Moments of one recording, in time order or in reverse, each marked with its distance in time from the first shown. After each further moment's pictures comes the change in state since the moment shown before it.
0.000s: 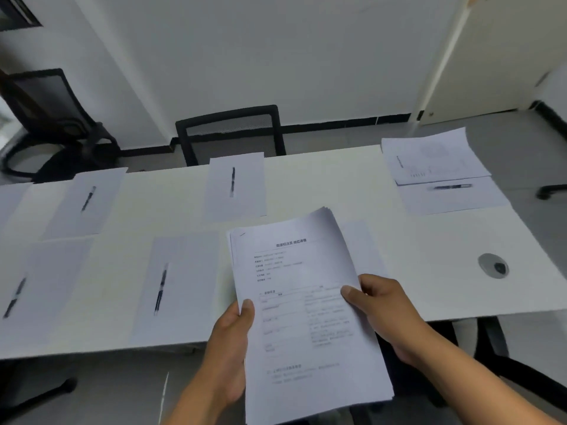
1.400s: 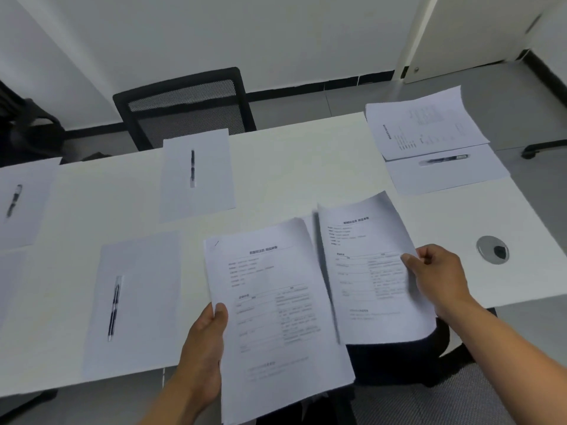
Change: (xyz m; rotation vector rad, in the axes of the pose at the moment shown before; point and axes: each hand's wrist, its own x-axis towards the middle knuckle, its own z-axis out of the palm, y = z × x) left_hand 0.103 -0.009 0.007 0.108 0.108 -0.100; right_hand 0.122 0.075 -0.132 -0.285 0.605 0.095
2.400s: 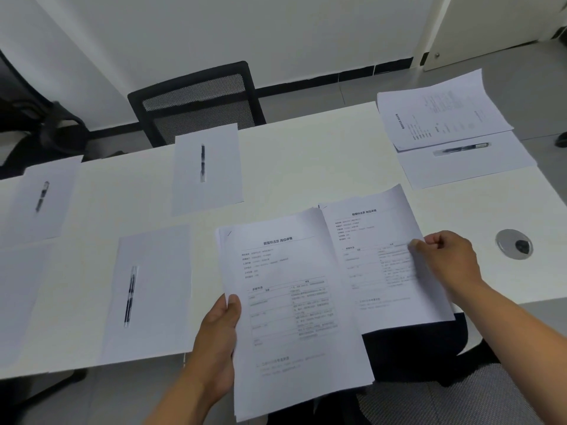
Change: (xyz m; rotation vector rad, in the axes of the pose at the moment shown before) left_hand -0.027 0.004 0.024 -0.074 -0.010 -0.002; right_hand 0.024 0.002 0.001 -0.033 -0.005 -0.020
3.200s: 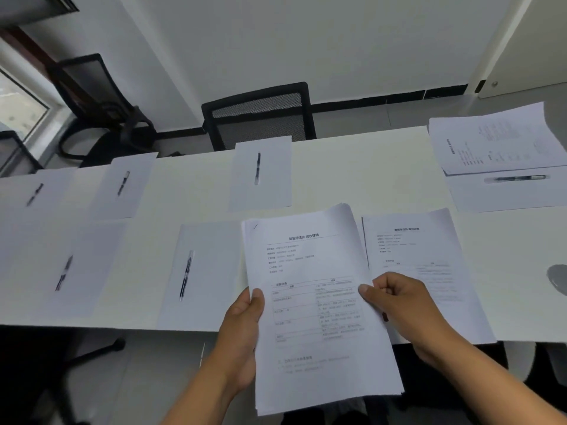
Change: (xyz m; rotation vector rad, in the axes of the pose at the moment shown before) left_hand -0.047 0.013 -0.032 -0.047 -0.017 0.092; right_hand -0.148 -0.081 0.047 0.280 -0.580 -0.102
